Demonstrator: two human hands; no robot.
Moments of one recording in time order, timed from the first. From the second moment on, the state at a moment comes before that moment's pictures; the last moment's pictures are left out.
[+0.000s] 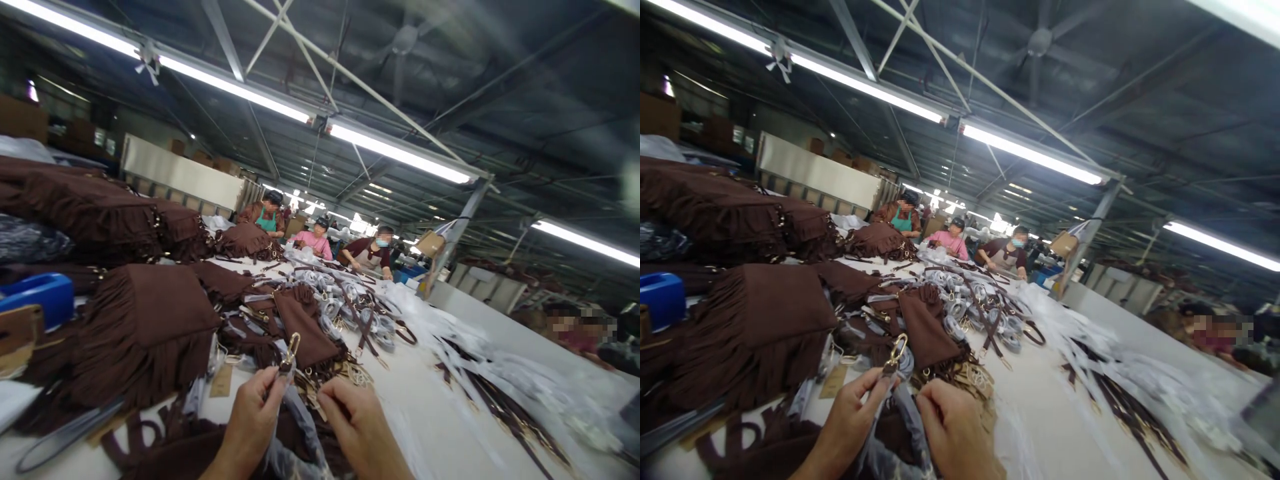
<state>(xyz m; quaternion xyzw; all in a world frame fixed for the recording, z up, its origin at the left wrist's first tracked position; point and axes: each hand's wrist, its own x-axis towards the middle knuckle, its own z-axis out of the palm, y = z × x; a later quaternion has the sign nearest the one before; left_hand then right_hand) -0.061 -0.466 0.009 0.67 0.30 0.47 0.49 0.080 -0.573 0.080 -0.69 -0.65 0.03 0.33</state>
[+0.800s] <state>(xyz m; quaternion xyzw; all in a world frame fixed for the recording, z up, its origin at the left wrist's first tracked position) -0.063 -0.462 0.011 0.65 0.31 0.47 0.51 0.127 -0.579 0.074 -0.74 -0.56 0.15 0.36</state>
